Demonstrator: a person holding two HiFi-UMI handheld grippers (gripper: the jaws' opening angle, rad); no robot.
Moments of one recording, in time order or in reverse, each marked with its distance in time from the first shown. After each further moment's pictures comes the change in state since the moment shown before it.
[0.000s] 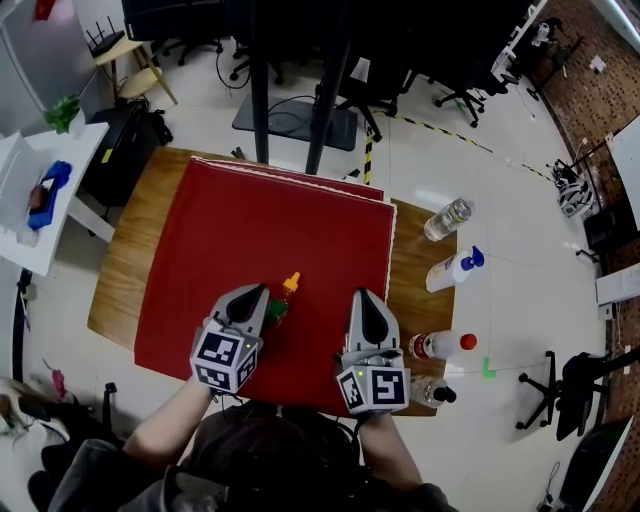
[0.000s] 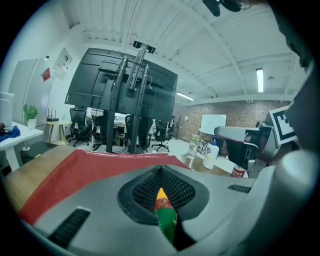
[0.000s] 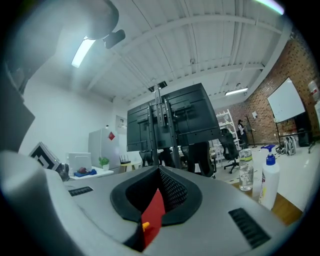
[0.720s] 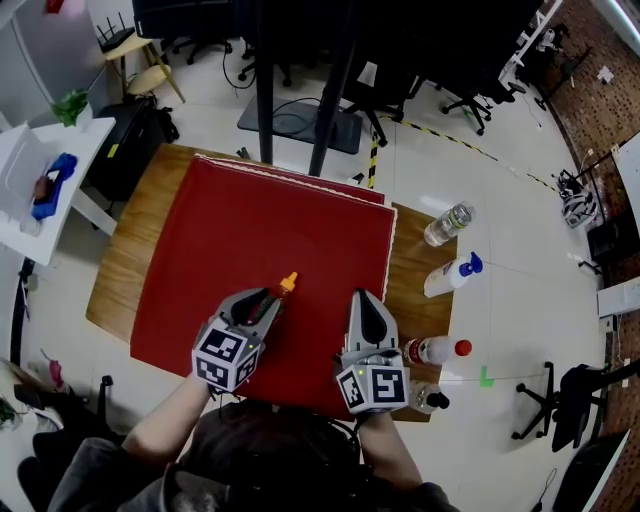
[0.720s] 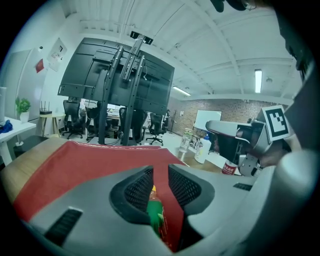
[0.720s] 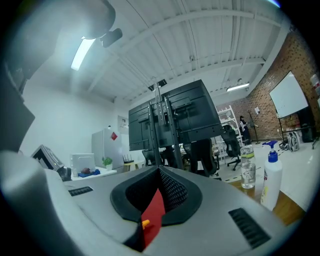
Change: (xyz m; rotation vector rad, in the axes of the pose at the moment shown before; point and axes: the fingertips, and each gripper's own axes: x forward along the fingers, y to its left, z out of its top) left arm 0.007 -0.028 -0.018 -0.012 0.087 -0.073; right arm -0.003 -0.011 -0.003 0.024 0.020 0.038
